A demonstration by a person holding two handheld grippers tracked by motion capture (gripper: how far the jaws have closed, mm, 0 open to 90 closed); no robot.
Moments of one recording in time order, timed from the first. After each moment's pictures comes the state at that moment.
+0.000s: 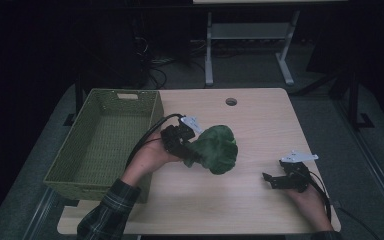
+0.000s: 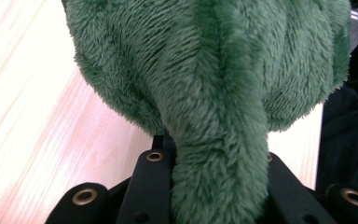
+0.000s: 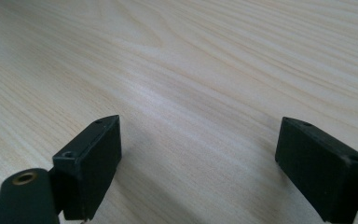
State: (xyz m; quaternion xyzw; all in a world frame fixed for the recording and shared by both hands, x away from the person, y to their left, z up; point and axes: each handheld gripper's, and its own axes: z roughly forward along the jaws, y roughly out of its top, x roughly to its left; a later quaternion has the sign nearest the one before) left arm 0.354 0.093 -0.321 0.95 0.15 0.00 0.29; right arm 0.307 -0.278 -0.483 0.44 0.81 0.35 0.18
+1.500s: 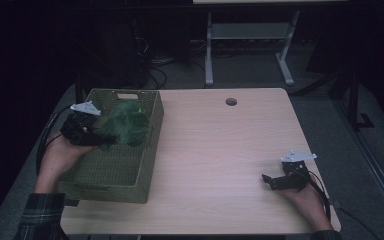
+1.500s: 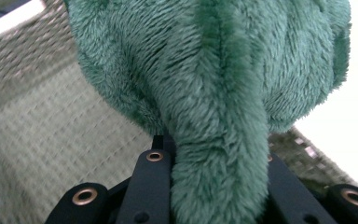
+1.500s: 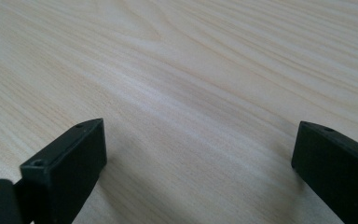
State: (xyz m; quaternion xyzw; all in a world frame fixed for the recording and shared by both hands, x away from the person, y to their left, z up) left arm 0.346 0.315 -0.294 0.87 0.37 0.12 0.30; right arm 0.309 -0.276 -0.484 0.45 0.81 0.34 0.17
